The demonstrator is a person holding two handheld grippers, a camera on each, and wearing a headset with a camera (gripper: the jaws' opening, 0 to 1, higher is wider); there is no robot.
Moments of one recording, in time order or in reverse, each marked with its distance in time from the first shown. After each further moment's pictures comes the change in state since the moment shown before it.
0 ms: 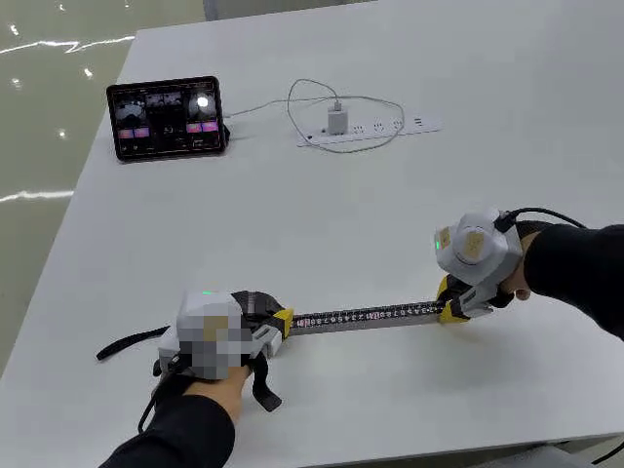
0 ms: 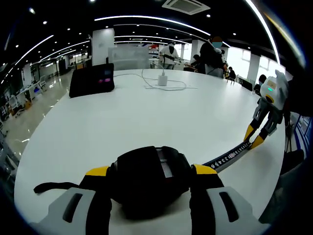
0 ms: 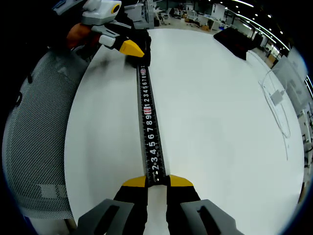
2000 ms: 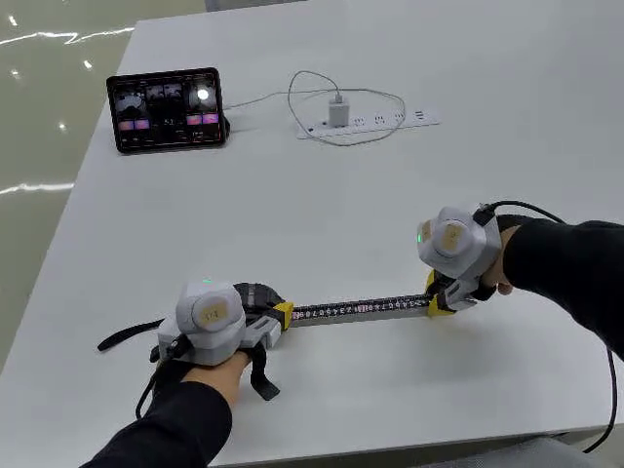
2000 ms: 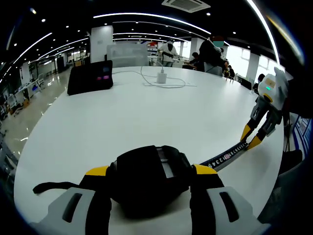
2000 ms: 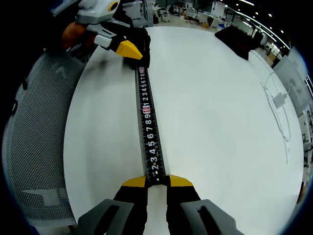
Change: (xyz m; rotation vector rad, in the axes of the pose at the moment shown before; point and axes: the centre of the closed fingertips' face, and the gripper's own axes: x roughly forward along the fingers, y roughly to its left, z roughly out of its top) left arm 0.001 -0.001 -0.002 -0.003 0.025 -0.017; right arm 0.007 0.000 0.014 0.005 0.033 -0.005
